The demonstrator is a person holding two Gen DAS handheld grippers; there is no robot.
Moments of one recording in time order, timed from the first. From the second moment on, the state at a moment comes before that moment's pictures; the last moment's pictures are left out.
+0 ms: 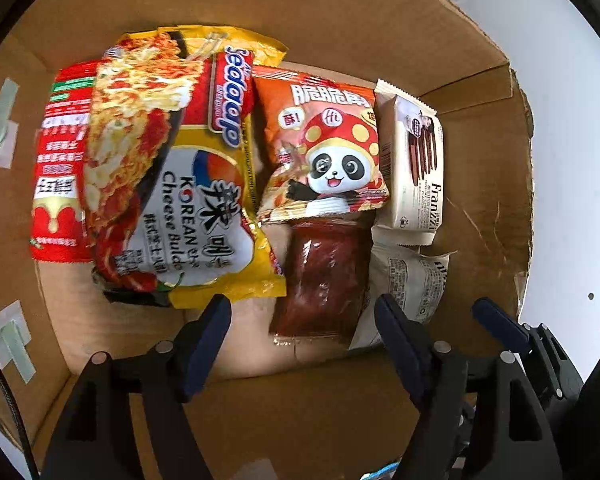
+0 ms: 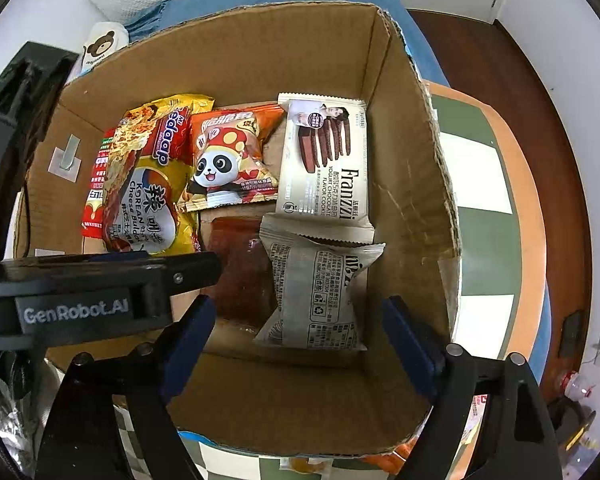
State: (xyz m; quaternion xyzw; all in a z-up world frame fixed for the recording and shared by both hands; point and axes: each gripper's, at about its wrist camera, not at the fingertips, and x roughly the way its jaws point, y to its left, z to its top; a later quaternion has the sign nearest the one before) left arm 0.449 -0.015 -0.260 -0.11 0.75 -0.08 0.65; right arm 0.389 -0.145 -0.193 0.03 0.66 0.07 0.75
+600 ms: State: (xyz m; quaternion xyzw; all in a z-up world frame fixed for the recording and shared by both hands) left arm 0.364 0.038 -0.139 -0.04 0.60 -0.02 0.80; right arm 0.332 -0.153 -0.130 0.04 0.58 0.03 0.81
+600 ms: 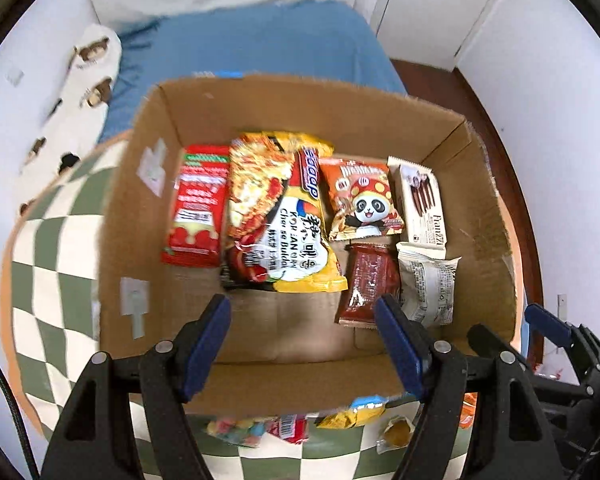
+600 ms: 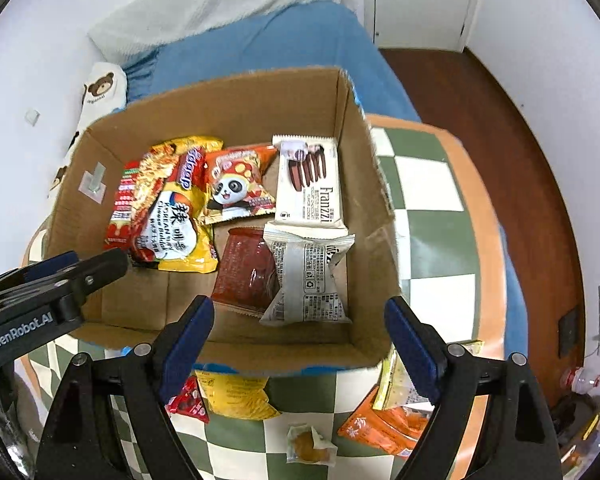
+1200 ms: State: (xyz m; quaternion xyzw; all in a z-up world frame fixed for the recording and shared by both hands) left arm 0.292 0.027 -0.069 -0.03 0.48 -0.01 0.87; right arm 0.250 -0.141 -0.036 0.04 0.49 0.04 0.87
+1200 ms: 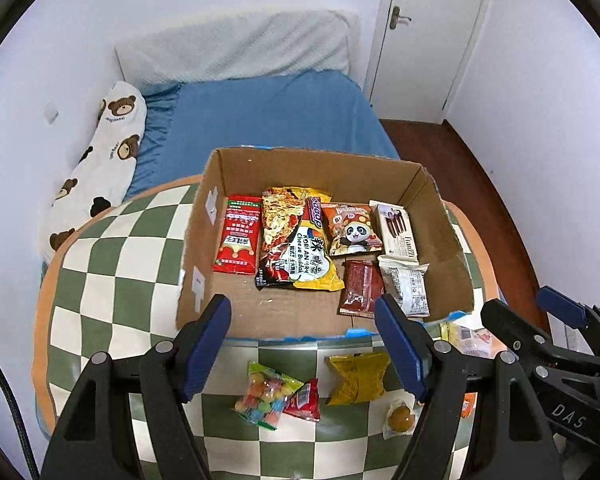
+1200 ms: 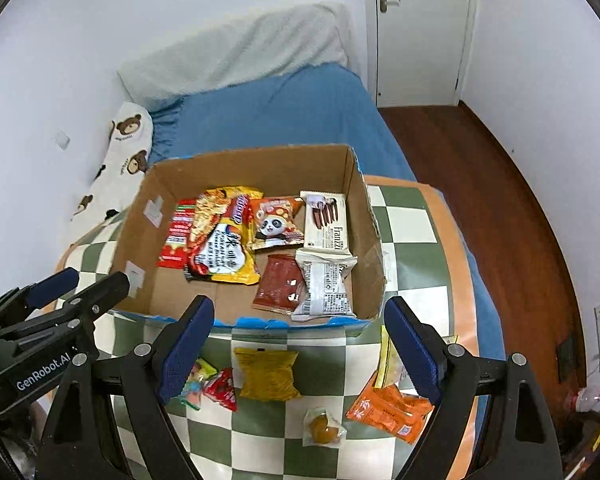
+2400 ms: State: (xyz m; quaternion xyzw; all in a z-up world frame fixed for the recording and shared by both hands) left arm 0.283 0.030 -0.304 0.08 0.67 -0.01 0.73; right arm 0.252 -0.094 -0.263 0.07 0.64 0.09 0.76
